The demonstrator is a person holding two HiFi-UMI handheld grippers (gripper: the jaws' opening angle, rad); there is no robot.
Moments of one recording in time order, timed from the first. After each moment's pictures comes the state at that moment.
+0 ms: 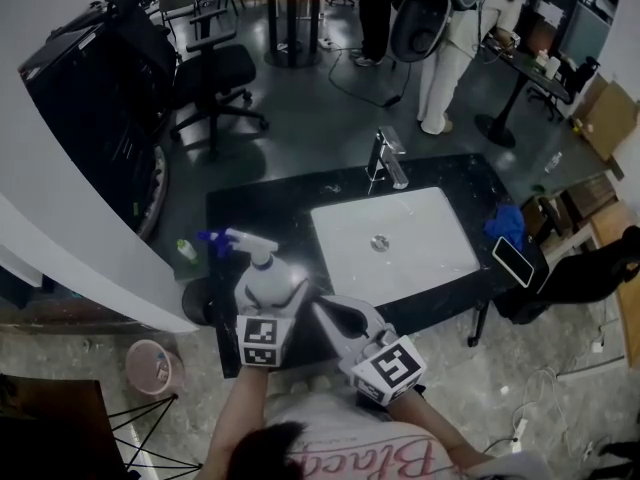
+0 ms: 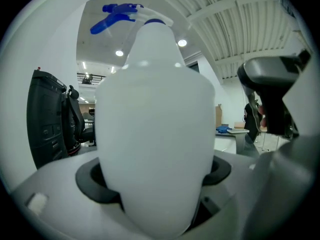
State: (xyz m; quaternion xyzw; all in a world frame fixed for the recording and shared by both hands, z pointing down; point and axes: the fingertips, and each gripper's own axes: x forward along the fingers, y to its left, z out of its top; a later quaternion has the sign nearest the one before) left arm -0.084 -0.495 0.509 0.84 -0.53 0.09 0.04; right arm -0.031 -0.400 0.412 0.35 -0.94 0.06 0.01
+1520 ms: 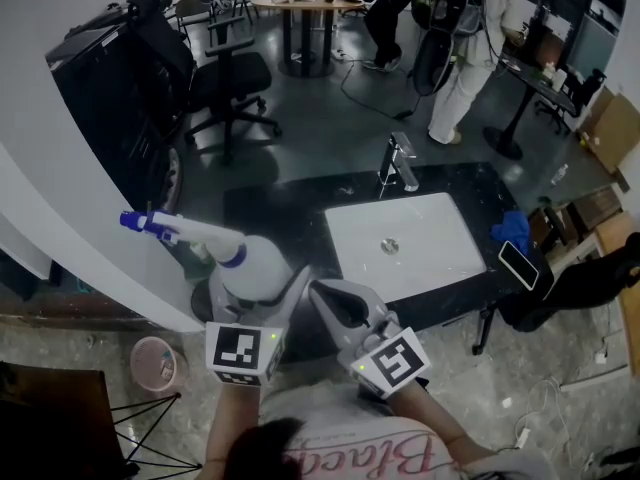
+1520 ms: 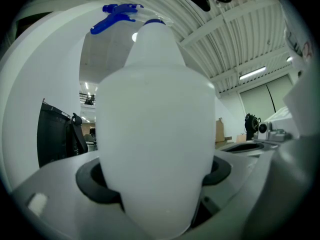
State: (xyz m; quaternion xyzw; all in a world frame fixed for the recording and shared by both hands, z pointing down) left arm -0.109 -0.444 0.342 0.84 -0.54 0.00 -0.04; right arm -0.061 -0.388 0.355 0.32 -0.95 -0.04 -0.03
